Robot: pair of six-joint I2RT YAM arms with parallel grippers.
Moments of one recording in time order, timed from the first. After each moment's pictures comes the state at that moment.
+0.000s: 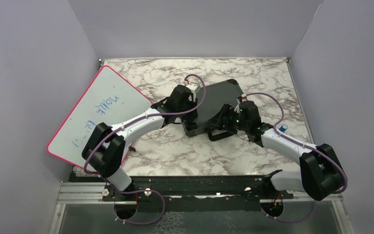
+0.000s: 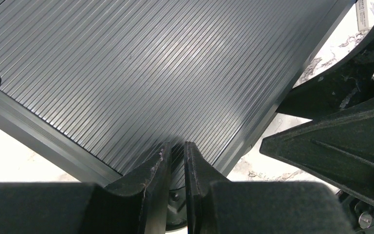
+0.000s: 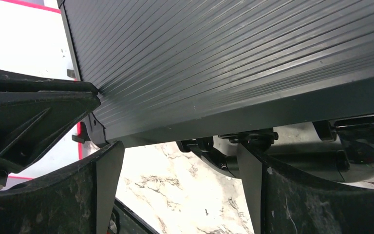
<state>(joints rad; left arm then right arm) -0.69 1.60 1.09 -0.19 0.09 -0.33 0.44 1.30 0.59 0.12 -0.23 0.82</state>
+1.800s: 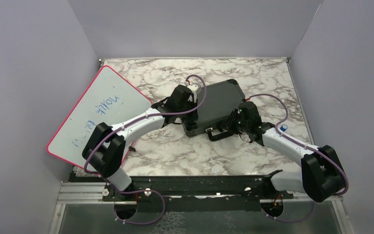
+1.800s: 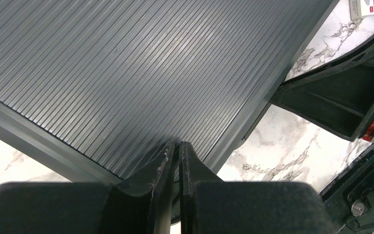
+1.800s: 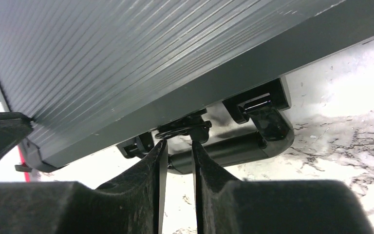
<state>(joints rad) -0.69 1.60 1.11 -0.22 0.12 -0.33 0.44 1.27 0.61 -0.08 -0.05 0.76</state>
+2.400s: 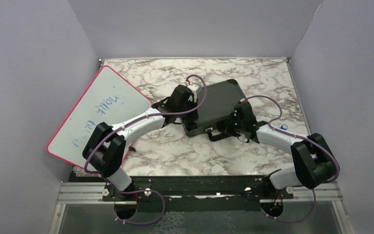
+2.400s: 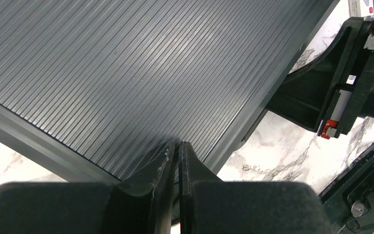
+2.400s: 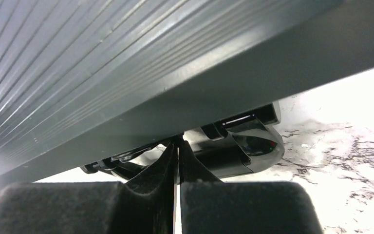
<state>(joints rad) -0.69 1.60 1.11 -0.21 0.12 -0.33 0.44 1.41 0.62 -0.06 -0.04 0.74</state>
